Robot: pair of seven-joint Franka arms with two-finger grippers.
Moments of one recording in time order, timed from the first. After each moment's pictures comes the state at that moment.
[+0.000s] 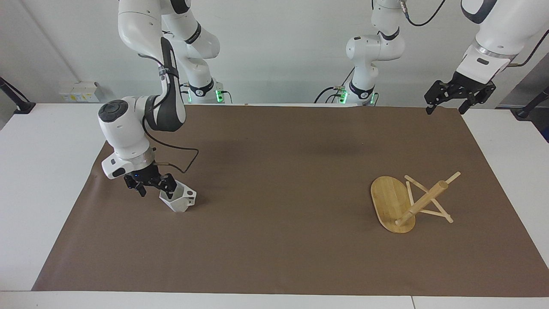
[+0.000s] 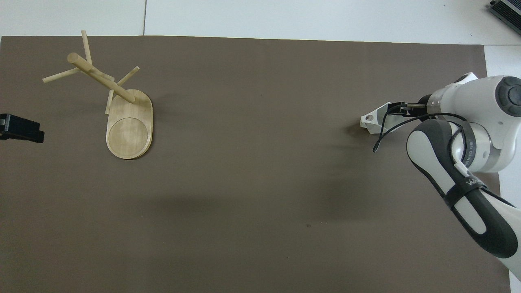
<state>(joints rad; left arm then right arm) -0.02 -0.03 -0.02 -1.54 0.01 1.50 0.03 -0.14 0.29 0.10 -1.91 -0.01 2.38 0.07</state>
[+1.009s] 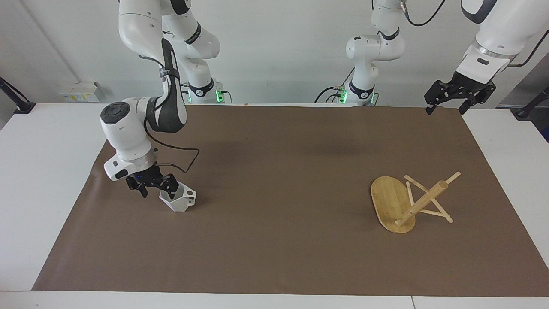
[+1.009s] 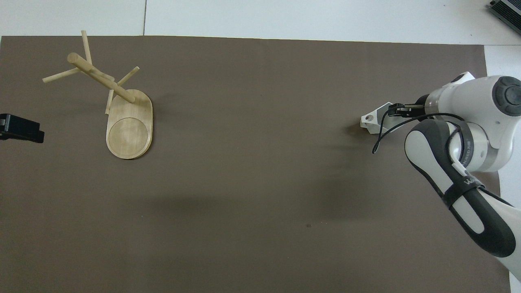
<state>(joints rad) -0.02 -0.03 -0.02 -1.54 0.01 1.50 0.03 -0.14 0.29 0.10 -1.90 -0.01 2.38 0.05</state>
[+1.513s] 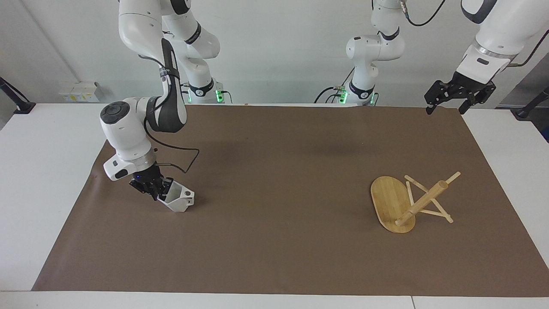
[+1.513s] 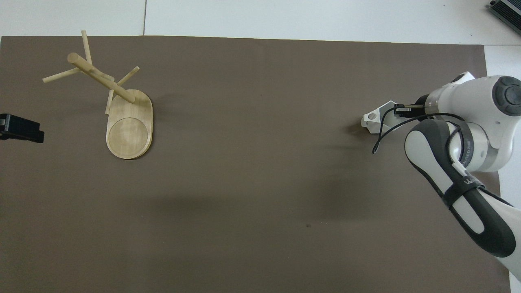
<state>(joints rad) -0.02 -0.03 -0.02 -1.54 0.01 1.50 0.03 -0.14 0.29 0.10 -1.90 -0.01 2.38 0.05</state>
